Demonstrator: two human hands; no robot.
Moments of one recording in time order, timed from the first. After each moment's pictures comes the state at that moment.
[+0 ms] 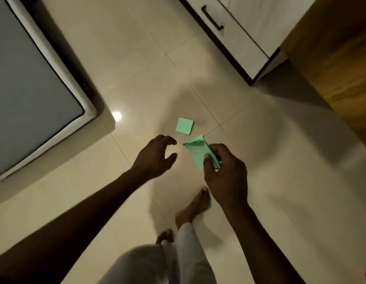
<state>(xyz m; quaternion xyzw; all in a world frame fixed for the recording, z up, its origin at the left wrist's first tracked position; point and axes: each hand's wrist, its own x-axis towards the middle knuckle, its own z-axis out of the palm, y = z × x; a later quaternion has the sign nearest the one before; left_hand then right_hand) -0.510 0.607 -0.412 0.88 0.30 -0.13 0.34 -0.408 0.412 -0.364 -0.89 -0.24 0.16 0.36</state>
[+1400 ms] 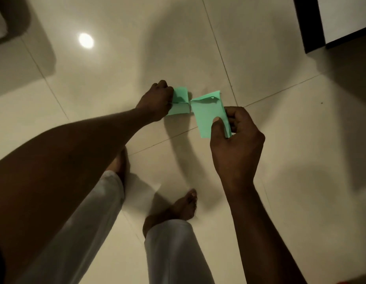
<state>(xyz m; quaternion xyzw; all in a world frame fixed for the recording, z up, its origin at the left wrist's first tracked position) -0.399 0.740 -0.837 0.88 0.29 -0.18 0.33 -0.316 0.546 -0.641 -0.91 -0.18 0.19 0.31</state>
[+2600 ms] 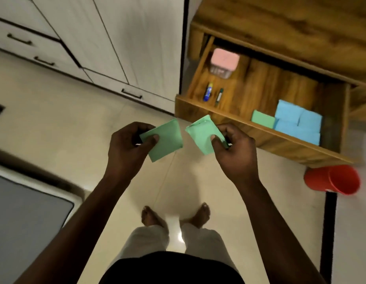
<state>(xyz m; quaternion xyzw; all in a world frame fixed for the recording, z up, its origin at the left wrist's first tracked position) -0.415 0.624 -0.019 0.76 0.14 0.05 0.63 -0.377 0.368 -0.028 -0.89 -0.02 -0.02 0.45</state>
